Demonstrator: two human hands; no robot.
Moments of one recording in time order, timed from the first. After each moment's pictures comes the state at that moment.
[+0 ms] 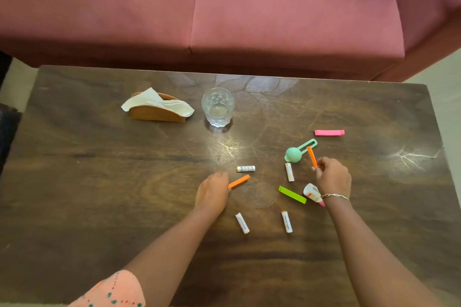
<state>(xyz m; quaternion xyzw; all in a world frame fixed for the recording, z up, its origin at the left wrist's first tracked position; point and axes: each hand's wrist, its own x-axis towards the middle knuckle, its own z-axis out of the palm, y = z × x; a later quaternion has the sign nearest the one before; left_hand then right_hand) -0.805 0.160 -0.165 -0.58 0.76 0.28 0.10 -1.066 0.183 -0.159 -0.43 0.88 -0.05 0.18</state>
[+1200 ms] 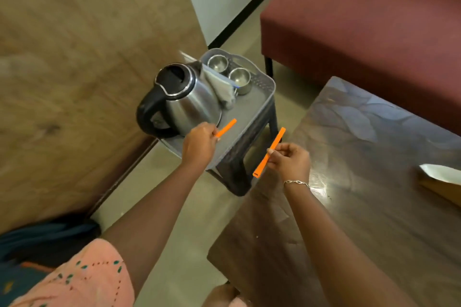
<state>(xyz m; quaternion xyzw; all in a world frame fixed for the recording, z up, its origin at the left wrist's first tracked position) -0.145 0.083 -0.126 -0.85 0.49 0.18 -0.13 -0.334 0.043 -0.133 -0.38 0.64 -0.27 0.61</state>
